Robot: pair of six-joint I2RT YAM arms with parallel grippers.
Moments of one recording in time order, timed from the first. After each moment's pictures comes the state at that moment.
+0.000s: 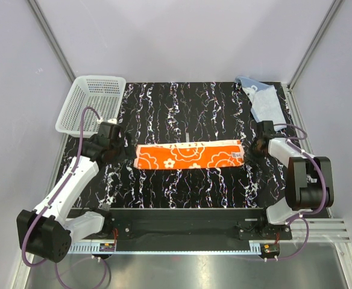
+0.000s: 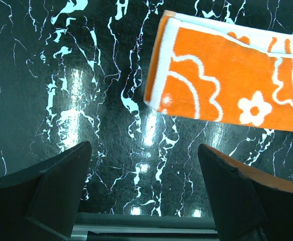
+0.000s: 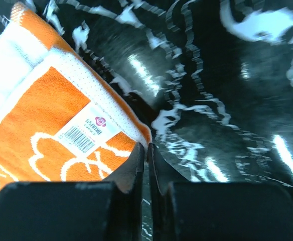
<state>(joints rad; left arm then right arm) -0.30 1.09 0.91 -0.78 -0.14 -0.48 0.01 1.55 0.83 -0.48 -0.06 0.68</state>
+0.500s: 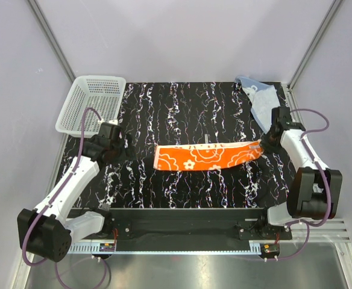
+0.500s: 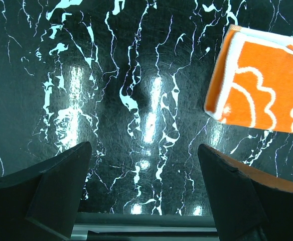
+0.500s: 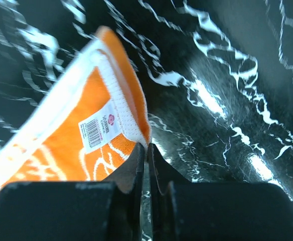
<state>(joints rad) -0.30 1.10 0.89 -0.78 -0.12 -0.47 -0.09 1.46 1.03 -0.73 0.16 0.60</state>
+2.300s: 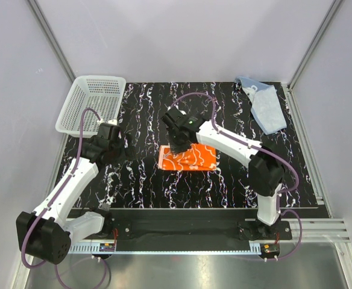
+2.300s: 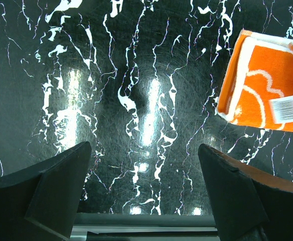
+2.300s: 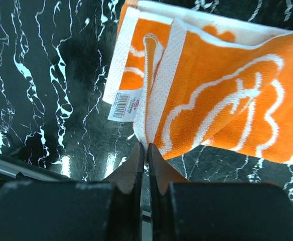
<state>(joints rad) -0.30 1.07 0.89 -0.78 -0.12 -0.47 0.85 1.91 1.68 -0.85 0.08 0.64</state>
